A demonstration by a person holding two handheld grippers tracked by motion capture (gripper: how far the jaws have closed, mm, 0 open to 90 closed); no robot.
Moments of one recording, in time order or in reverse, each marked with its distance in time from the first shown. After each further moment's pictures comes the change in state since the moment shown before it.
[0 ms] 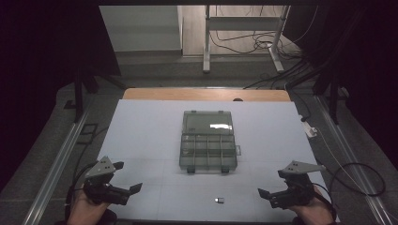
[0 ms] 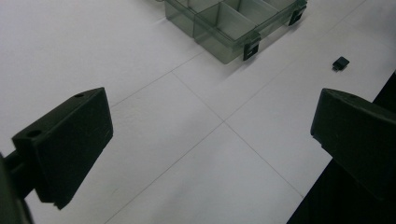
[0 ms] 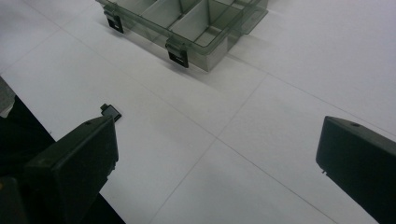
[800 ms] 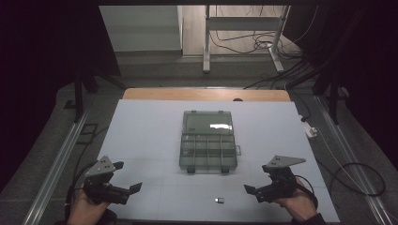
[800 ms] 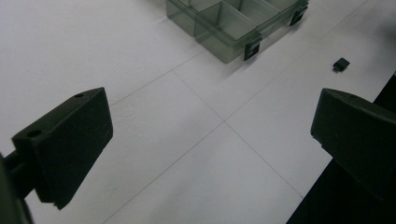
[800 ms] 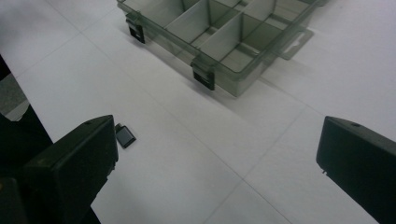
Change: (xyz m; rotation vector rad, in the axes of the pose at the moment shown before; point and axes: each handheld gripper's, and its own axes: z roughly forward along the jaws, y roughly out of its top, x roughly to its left) left arm 0.001 0.000 0.000 0.001 0.001 -0.014; right arm 0.010 0.018 0.036 0.005 0.087 -0.059
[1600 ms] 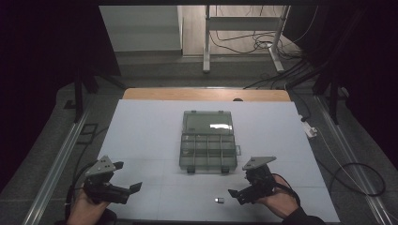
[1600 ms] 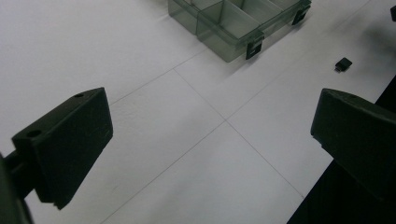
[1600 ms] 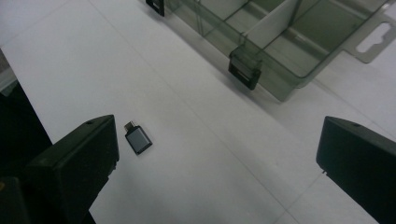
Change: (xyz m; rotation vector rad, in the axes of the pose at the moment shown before) left arm 0.001 0.000 0.001 0.006 0.002 -0.004; right arm 0.026 0.014 0.042 0.143 0.004 -0.080
